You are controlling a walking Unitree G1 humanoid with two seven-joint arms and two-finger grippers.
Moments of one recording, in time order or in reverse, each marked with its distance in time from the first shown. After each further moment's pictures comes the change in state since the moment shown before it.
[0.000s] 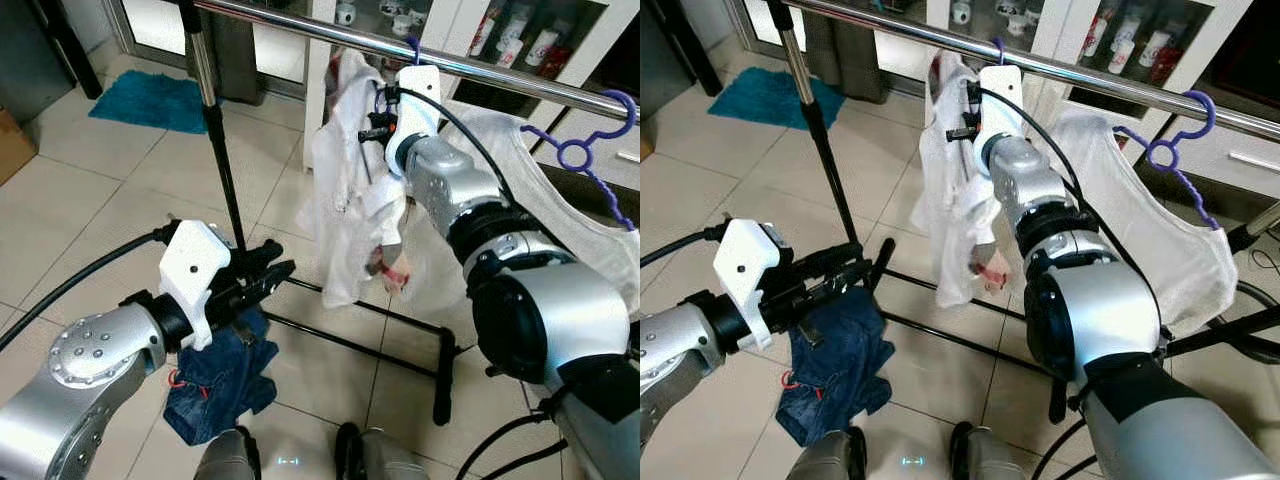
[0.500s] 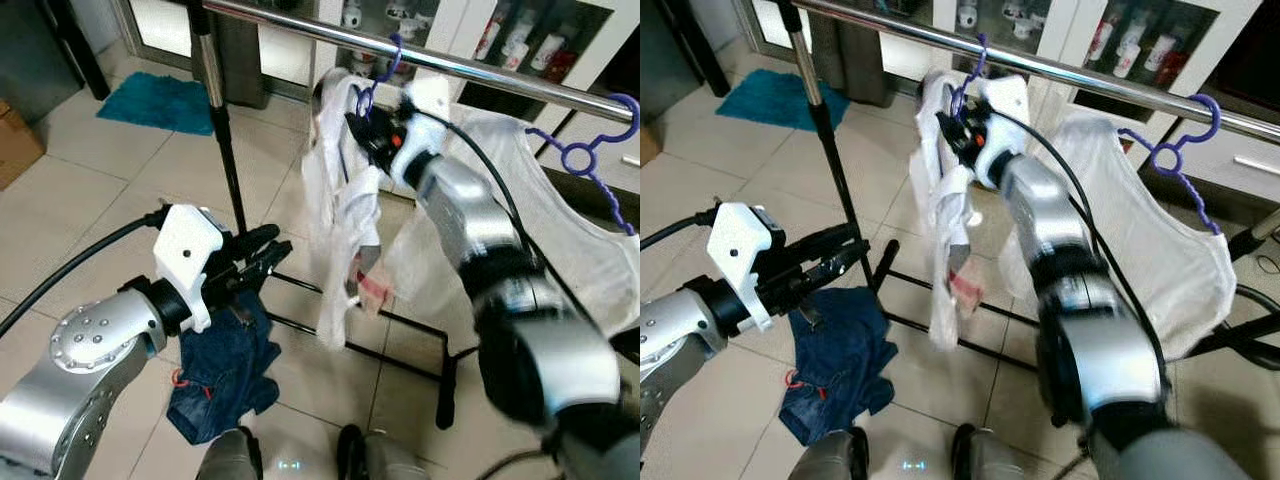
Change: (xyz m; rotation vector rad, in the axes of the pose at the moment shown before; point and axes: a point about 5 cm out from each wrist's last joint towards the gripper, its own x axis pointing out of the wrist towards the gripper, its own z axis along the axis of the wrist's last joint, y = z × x) left arm 0.004 0.012 0.001 0.009 -0.057 0.040; right arm -0.028 -0.005 -0.015 0.016 -0.239 0.289
